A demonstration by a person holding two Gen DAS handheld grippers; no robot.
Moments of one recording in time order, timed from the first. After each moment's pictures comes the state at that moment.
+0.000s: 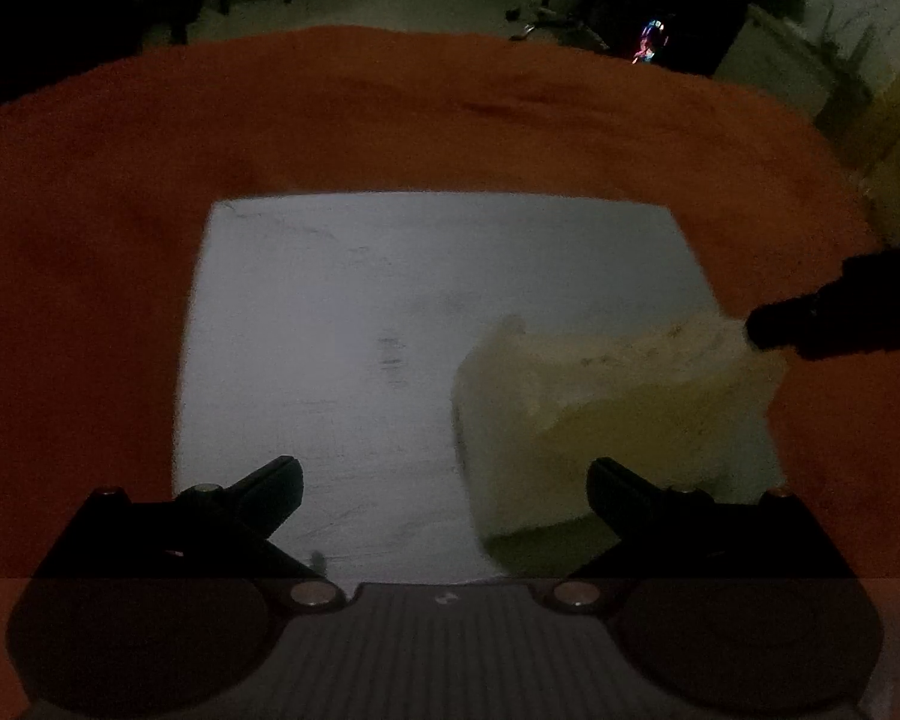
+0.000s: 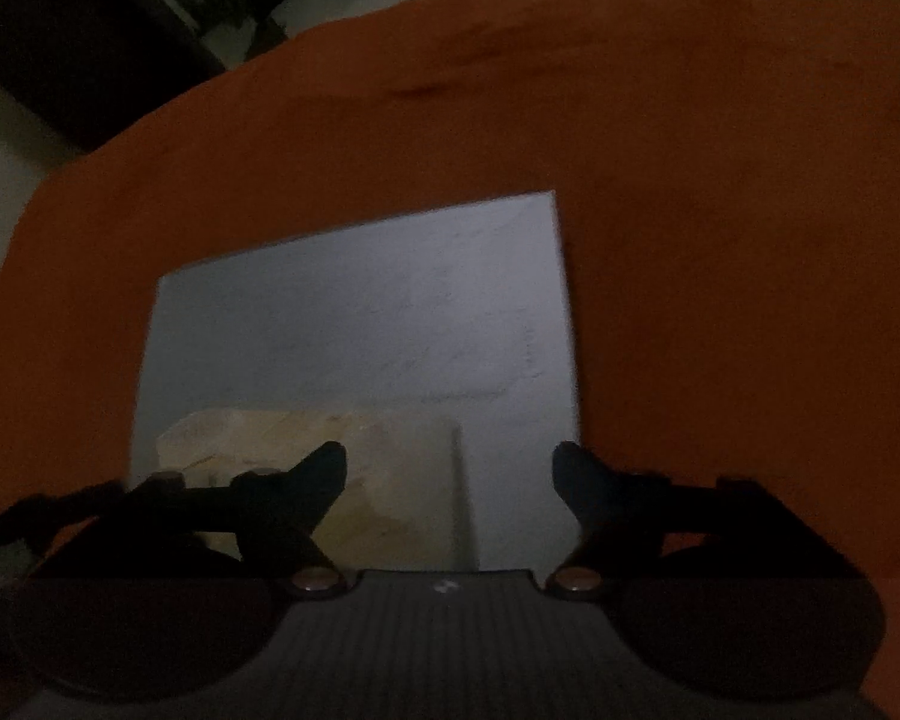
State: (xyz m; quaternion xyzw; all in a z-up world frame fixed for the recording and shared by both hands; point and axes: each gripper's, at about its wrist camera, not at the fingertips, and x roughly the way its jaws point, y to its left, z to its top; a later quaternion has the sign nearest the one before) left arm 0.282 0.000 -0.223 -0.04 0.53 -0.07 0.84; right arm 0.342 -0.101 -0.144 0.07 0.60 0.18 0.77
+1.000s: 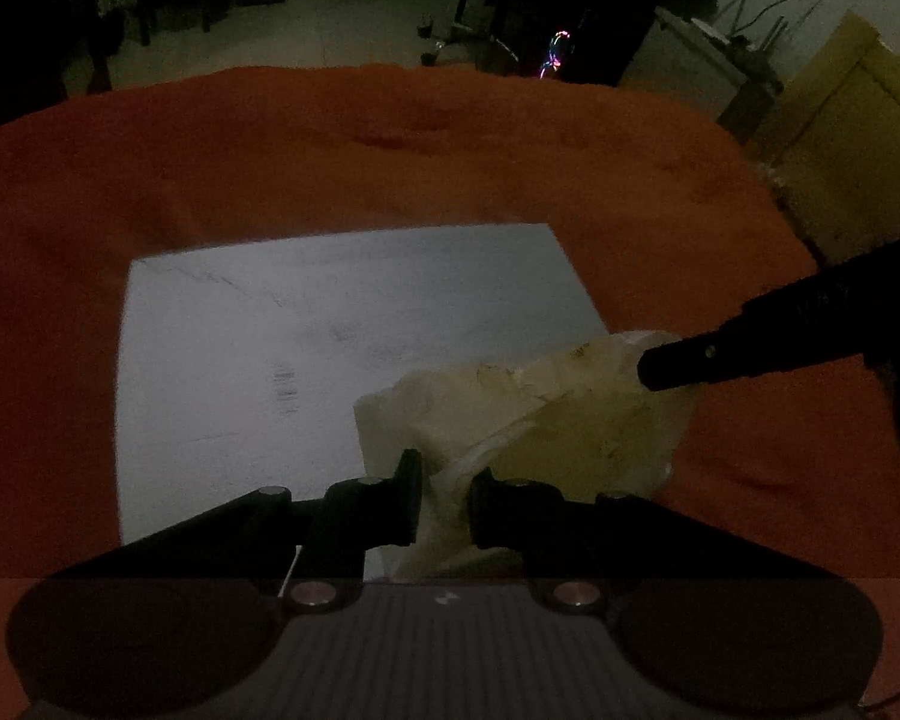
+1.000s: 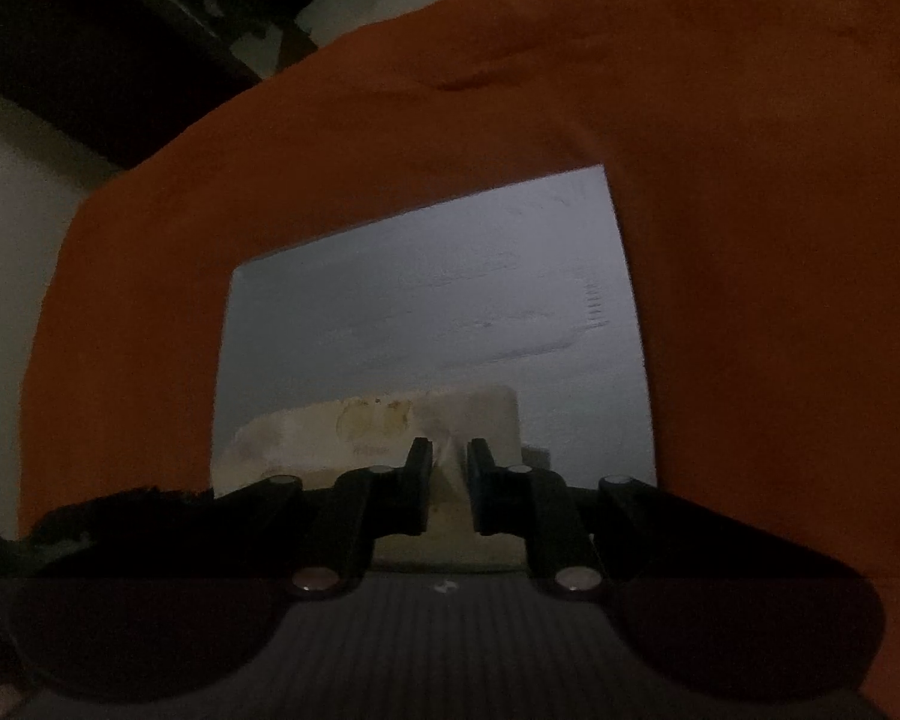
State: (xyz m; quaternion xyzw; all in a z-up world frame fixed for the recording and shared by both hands) left arm 0.266 -0.021 -0.182 -0.03 0.51 -0.15 0.84; right arm 0.308 -0.095 -0.110 0.11 0.60 0.20 0.76
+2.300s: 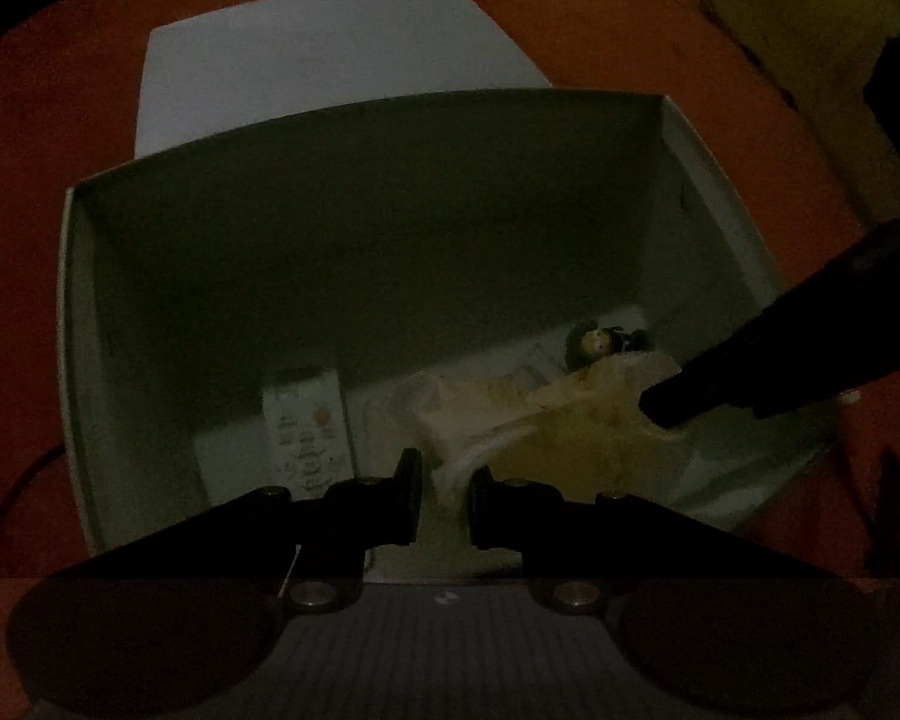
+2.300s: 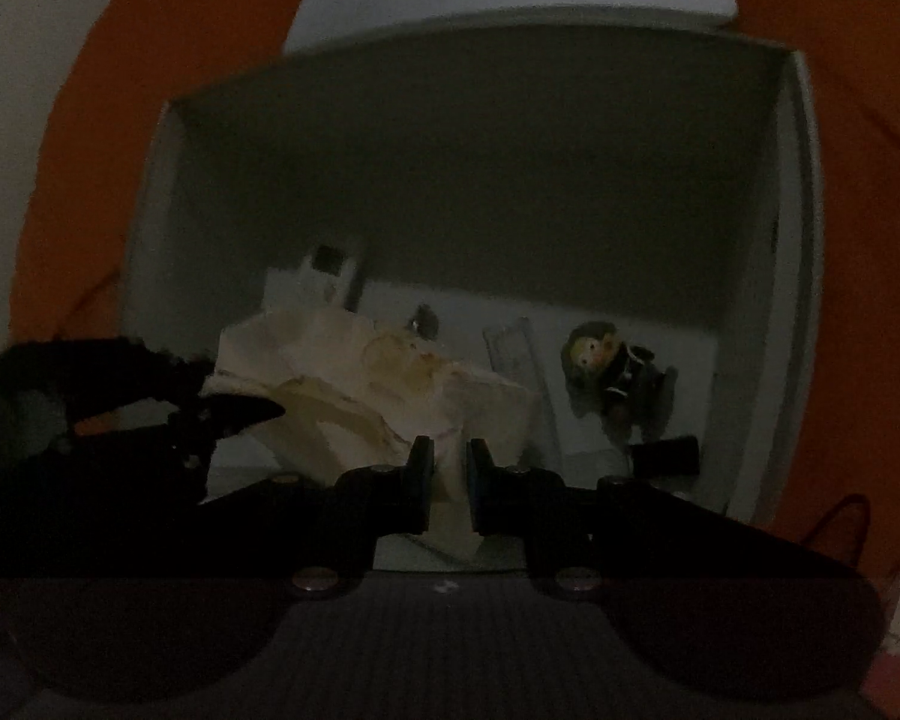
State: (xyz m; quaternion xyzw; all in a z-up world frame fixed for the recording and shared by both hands) left arm 0.037 -0.021 -0.199 0.03 0.60 -0.17 0.78; right arm 0.060 -0.083 -0.156 0.01 0.70 0.26 0.66
